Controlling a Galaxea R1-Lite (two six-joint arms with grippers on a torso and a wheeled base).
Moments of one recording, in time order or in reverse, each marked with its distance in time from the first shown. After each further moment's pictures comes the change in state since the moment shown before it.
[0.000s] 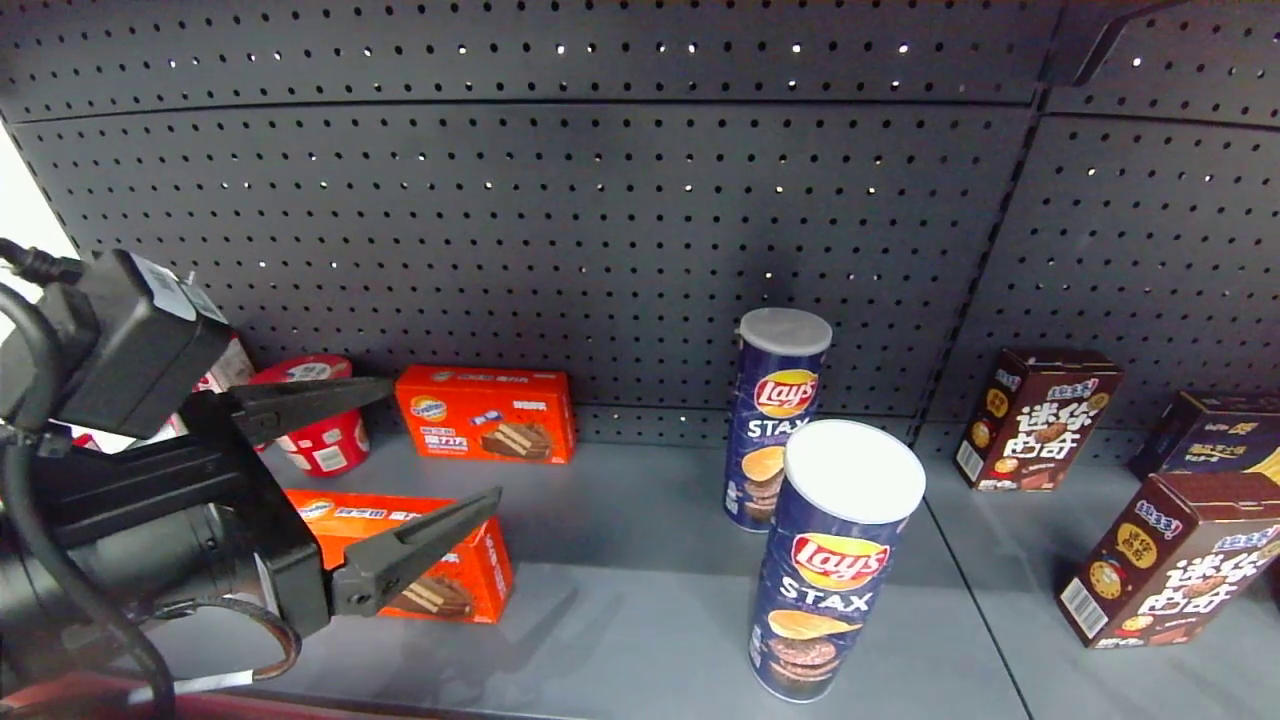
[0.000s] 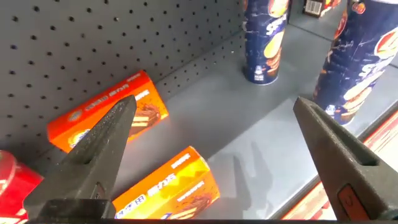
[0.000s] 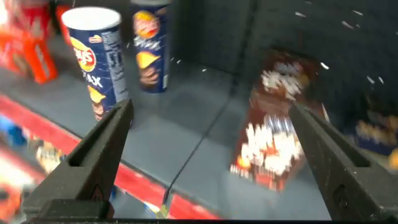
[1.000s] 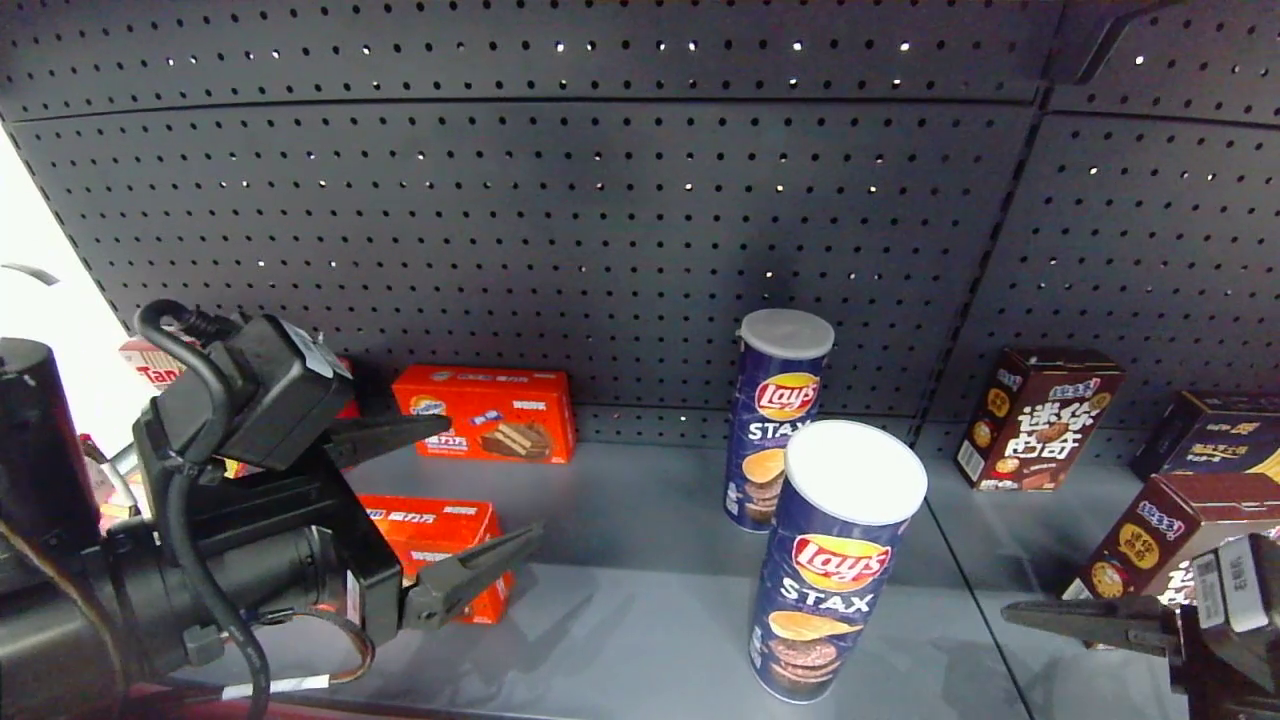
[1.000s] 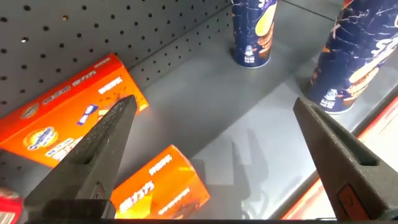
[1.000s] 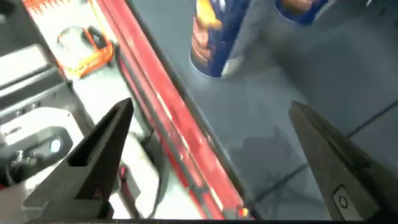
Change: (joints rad) left arm 0.010 0.102 0.053 -0.083 -0.053 0.002; right arm 0.399 0.566 0.038 -0.163 0.024 -0.054
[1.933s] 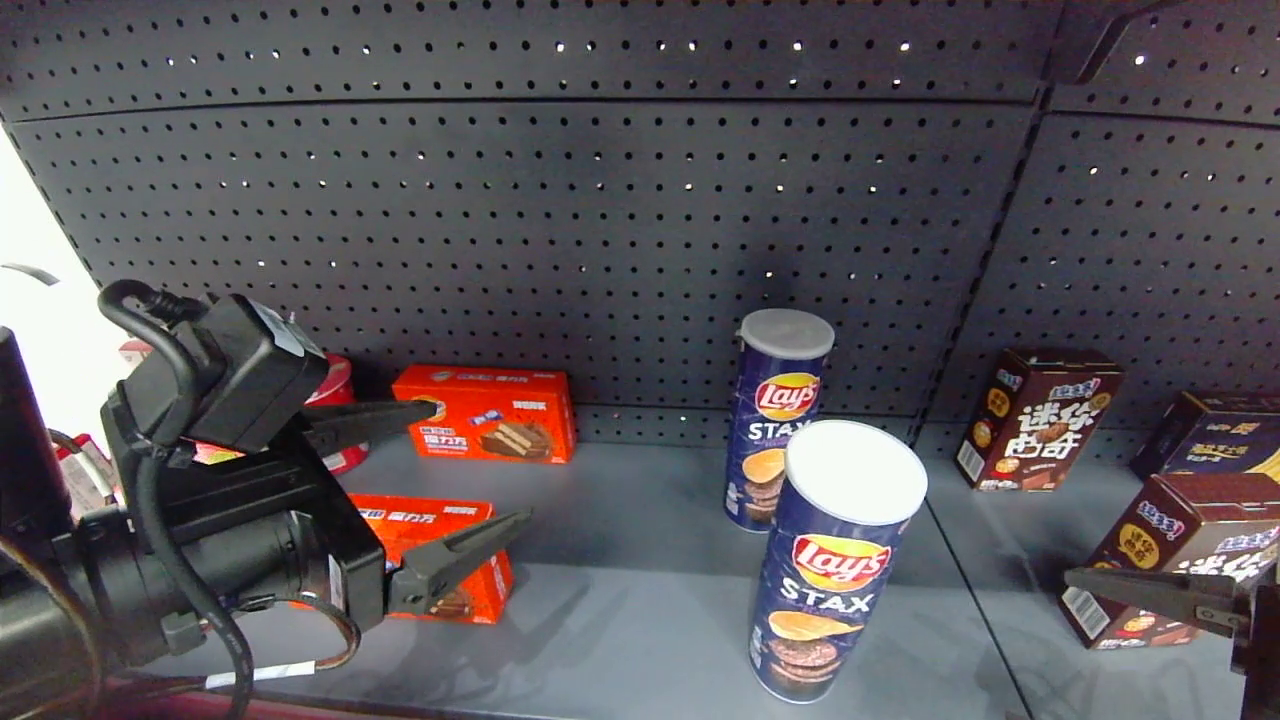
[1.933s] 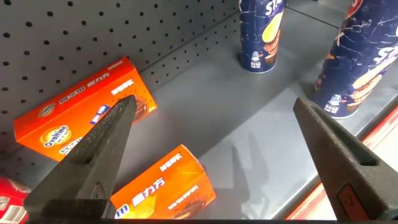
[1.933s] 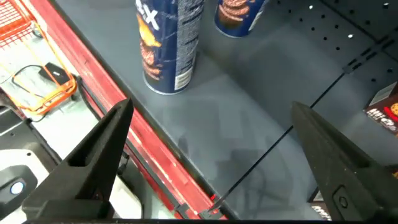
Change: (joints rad) left arm 0.018 -0.014 -0.015 0.004 0.002 -0.002; right arm -0.026 -0.085 0.043 -0.046 -0.145 0.038
